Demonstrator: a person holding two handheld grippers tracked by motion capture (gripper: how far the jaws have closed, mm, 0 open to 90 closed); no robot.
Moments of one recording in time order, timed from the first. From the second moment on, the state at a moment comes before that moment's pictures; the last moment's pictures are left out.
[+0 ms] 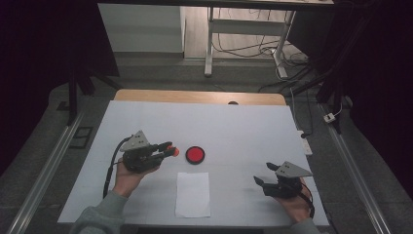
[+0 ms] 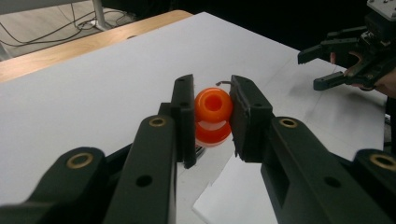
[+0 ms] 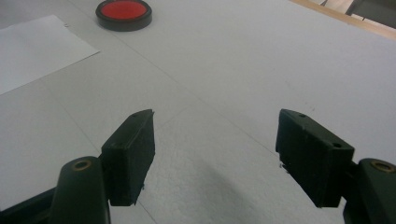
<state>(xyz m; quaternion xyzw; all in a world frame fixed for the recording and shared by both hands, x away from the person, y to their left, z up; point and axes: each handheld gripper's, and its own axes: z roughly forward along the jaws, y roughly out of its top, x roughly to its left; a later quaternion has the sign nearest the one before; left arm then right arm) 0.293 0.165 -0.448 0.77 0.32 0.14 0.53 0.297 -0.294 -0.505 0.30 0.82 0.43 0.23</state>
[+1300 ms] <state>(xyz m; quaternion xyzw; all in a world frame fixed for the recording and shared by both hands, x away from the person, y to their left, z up) 0.309 0.100 -0.459 0.81 0.26 0.09 0.51 0.298 -0.290 -0.507 0.29 0.83 0.42 0.23</state>
